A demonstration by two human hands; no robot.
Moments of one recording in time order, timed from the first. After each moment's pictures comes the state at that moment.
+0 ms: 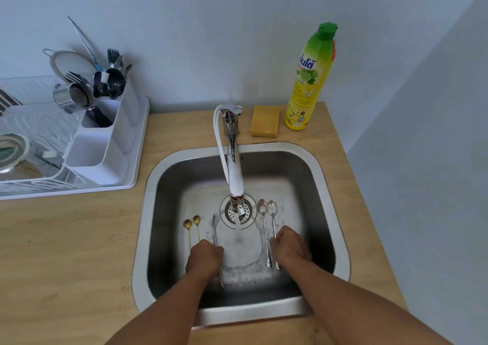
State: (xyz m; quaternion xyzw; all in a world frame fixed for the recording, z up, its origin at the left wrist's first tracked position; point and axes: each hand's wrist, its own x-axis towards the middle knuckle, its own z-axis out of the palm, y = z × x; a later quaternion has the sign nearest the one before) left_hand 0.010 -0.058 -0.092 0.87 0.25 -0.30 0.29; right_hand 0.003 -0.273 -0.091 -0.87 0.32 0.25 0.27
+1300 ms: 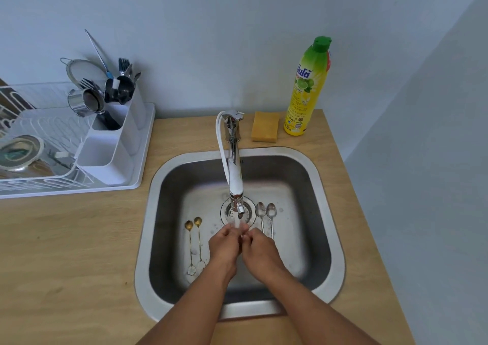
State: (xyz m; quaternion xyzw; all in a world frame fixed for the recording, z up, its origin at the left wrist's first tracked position) left_hand 0.010 -0.122 -0.054 0.51 0.40 -0.17 0.75; right_hand -0.015 -0.215 -0.021 -0.86 0.17 0.21 0.43
